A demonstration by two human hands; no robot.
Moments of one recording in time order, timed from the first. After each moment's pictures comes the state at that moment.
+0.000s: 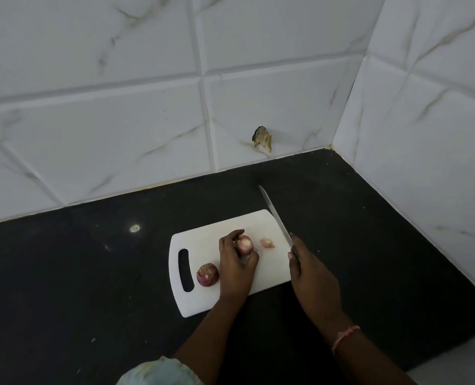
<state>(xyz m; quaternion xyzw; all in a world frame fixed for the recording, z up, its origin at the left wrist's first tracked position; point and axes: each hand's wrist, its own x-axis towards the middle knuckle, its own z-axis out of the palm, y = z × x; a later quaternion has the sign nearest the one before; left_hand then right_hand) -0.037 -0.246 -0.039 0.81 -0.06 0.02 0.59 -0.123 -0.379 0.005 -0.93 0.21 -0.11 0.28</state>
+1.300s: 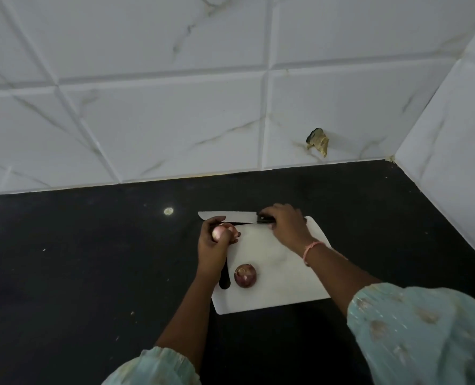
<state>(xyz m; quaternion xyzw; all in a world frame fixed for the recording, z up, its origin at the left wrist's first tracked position) 0.020 -0.142 -0.024 0.69 0.08 0.02 0.72 0.060 -0.335 -0.008 -0.98 -0.03 -0.03 0.19</state>
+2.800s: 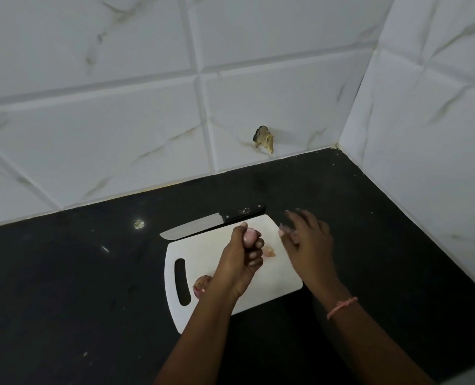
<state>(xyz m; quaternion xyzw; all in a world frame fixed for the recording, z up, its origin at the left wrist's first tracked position) -0.008 -0.263 0.038 0.47 0.16 -0.33 0.80 -0.052 -0.412 0.016 -0.93 0.17 -0.16 0.27</state>
